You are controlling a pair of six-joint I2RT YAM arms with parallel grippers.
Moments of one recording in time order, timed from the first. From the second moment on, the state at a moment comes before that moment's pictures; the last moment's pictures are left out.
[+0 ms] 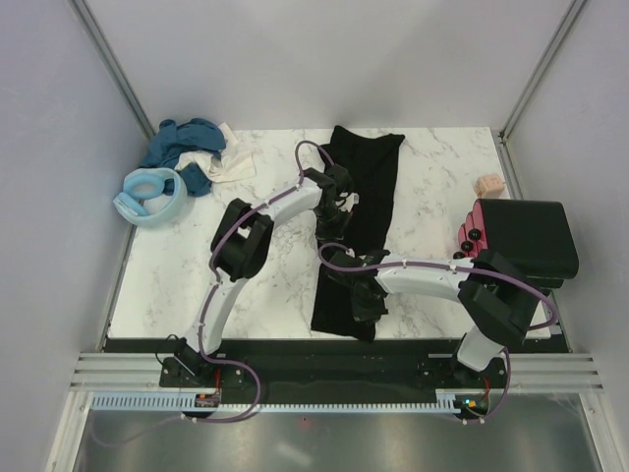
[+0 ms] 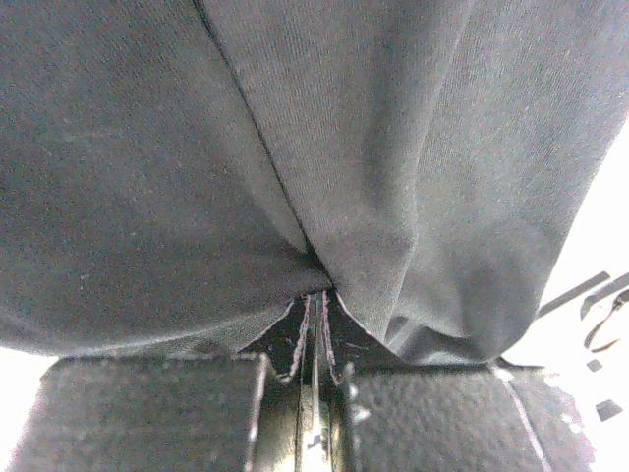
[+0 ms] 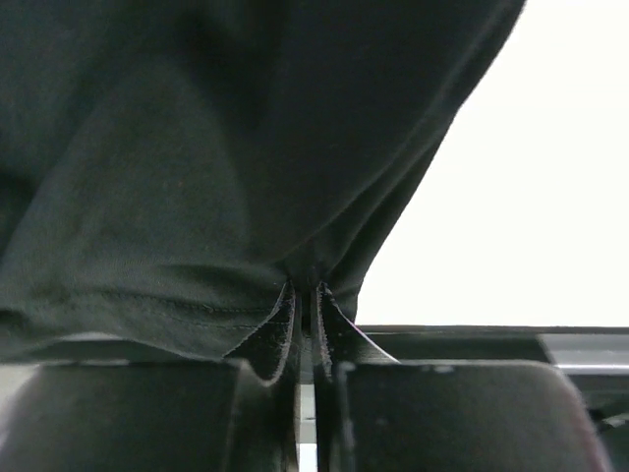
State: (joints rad) left arm -0.65 2.37 1.95 -1.02 0.37 -0.27; right arm 0.99 1.65 0.95 -0.83 0.08 0.92
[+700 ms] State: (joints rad) left arm -0.60 1.99 1.56 -0.87 0.17 -0.29; right arm 0.80 1.59 1.48 -1.04 0.43 0.73
